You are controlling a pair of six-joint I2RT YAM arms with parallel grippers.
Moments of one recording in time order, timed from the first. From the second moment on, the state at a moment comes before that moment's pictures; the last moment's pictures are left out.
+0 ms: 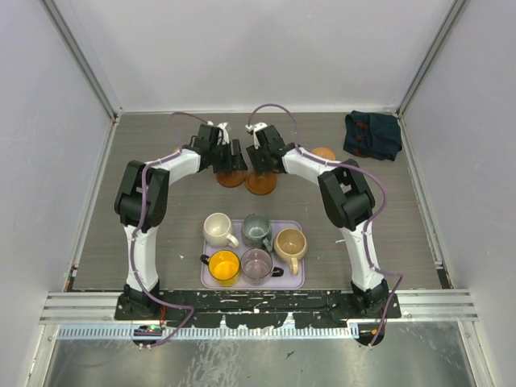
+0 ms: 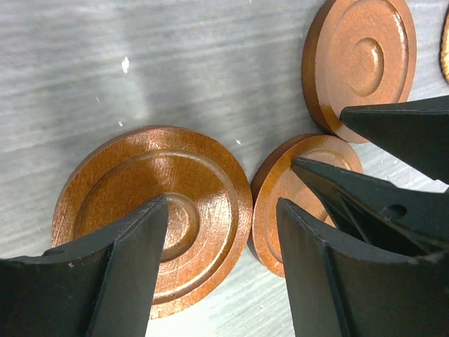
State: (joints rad) left arm -0.35 2.10 1.45 -0.16 0.30 -0.43; right arm 0.55 2.20 1.63 -0.26 0.08 0.03
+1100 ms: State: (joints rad) left arm -0.28 2.26 1.68 -0.15 0.30 -0.40; right arm 0.43 2.20 1.59 -0.18 0.13 0.20
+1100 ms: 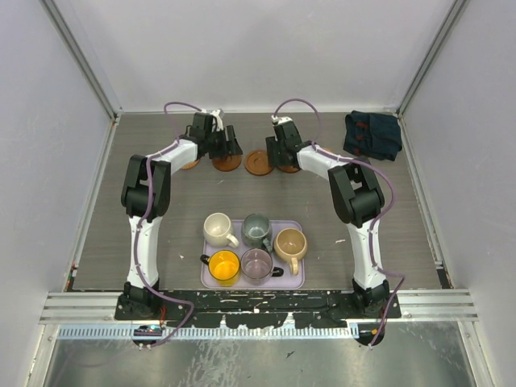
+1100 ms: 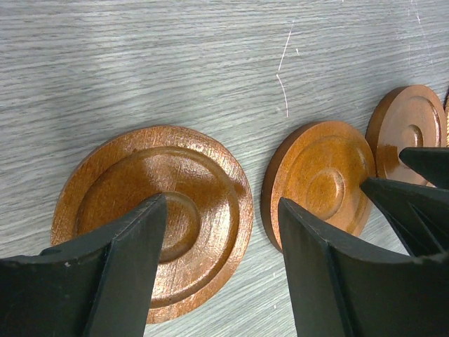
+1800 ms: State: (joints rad) left arm -0.26 2.21 1.62 -0.15 0.27 -0.40; right arm 0.43 2.19 1.60 -0.20 0.12 0.19
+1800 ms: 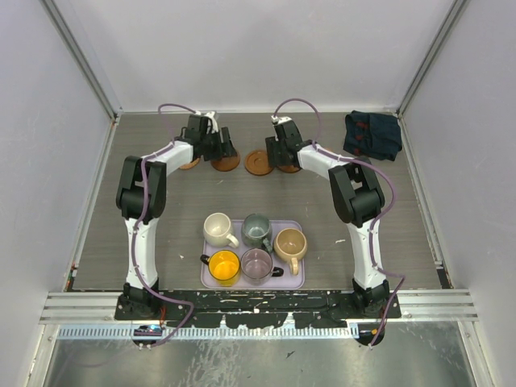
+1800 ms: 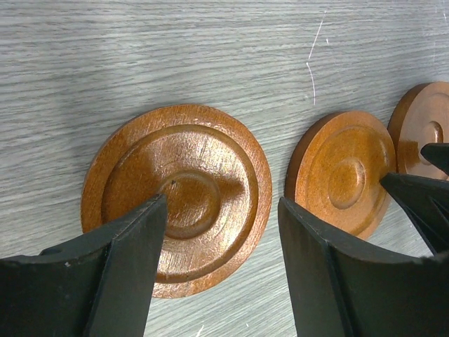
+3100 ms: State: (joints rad) left arm -0.23 2.11 1.51 -0.10 0.33 -0.46; right arm 0.52 2.12 1.62 -0.20 0.07 0.10
